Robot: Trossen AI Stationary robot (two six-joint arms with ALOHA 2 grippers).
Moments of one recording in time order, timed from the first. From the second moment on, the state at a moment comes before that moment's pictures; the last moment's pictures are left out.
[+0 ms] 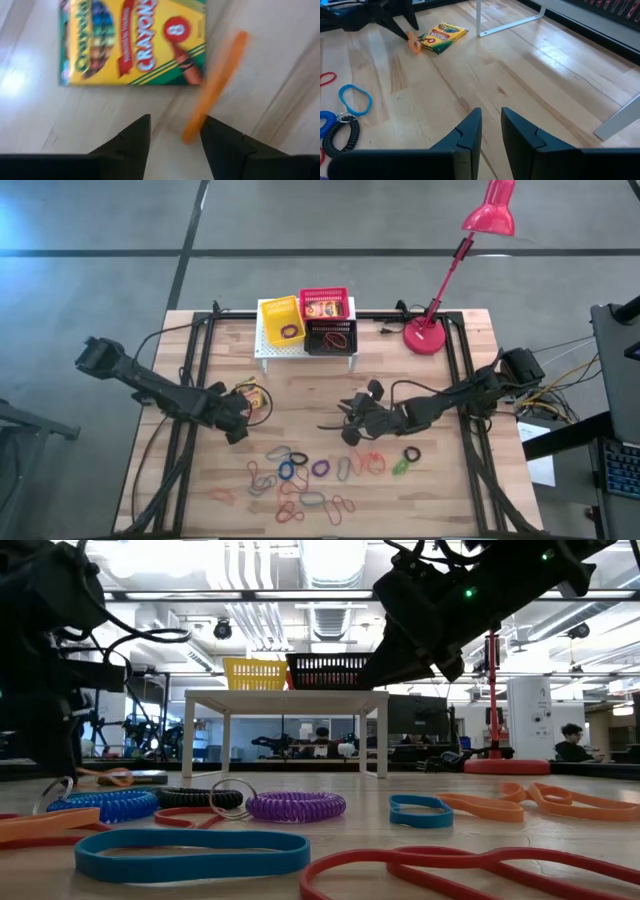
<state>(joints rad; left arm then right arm) -0.36 1.17 0.42 -0.71 -0.36 -0.81 0.29 1.64 0.81 0.19 0.70 0.50</state>
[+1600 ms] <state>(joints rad) -0.37 1.17 0.53 0.14 -0.17 -0.26 0.29 1.87 1.05 0.55 0.29 -0.03</state>
